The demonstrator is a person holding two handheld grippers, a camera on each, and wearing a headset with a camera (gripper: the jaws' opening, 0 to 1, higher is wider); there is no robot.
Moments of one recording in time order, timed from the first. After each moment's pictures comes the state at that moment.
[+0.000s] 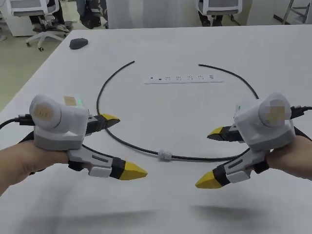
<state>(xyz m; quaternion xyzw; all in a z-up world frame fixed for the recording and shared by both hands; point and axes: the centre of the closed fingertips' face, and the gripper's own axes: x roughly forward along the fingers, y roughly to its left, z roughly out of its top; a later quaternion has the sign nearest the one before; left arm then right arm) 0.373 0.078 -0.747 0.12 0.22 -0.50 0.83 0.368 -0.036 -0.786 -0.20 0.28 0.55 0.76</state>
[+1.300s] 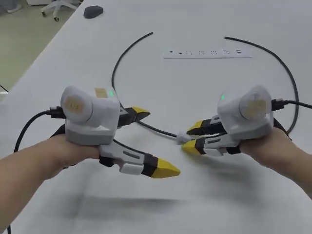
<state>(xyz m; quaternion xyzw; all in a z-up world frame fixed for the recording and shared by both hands) 0.367 0.051 -0.771 0.07 0.23 -0.51 0.83 0.394 0.033 -0.821 -0.19 0.24 0.59 0.75</state>
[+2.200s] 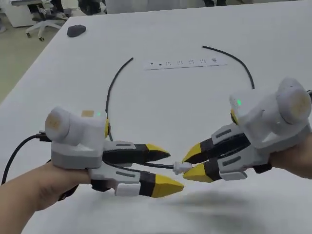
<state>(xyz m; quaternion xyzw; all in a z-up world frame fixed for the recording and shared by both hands) 0.284 -0.009 -0.736 -0.06 0.24 -0.62 0.74 0.271 -0.006 -0.740 -0.18 0.23 0.69 0.66</state>
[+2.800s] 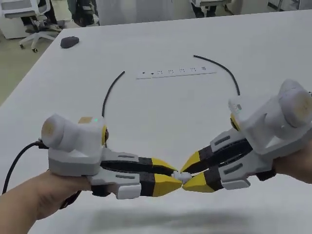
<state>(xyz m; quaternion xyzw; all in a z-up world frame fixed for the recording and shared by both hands) 0.270 -0.019 -0.721 -0.08 0.23 -0.65 0.72 0.262 -0.008 -0.730 -0.19 0.22 0.70 0.66</state>
